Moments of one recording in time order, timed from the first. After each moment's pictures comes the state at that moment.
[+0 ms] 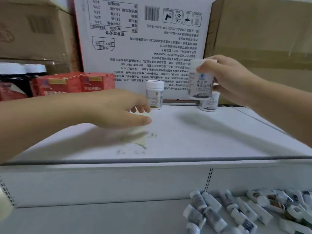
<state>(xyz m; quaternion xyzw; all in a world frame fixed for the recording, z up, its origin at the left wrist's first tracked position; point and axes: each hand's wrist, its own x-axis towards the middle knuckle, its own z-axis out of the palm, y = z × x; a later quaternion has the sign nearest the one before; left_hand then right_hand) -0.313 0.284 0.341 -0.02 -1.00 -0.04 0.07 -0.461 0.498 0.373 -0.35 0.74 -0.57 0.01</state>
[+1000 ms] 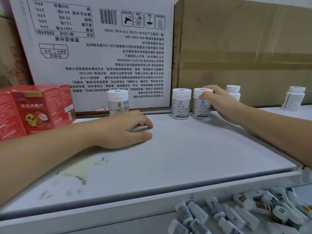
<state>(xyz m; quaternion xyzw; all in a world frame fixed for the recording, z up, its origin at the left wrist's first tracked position) -0.419 0.316 0.305 -0.15 -0.98 -0.06 0.08 -0.593 0.572 0.318 -0.24 0.78 -0.58 -0.02</state>
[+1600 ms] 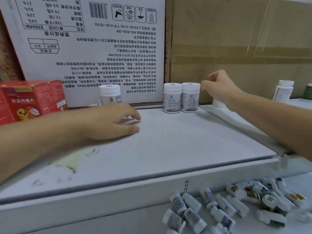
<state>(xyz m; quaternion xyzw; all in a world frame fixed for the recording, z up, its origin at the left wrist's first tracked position) -0.412 0.314 0.316 -0.12 -0.99 -0.01 0.06 -0.587 0.587 0.339 -0.15 0.85 -0.48 -0.14</state>
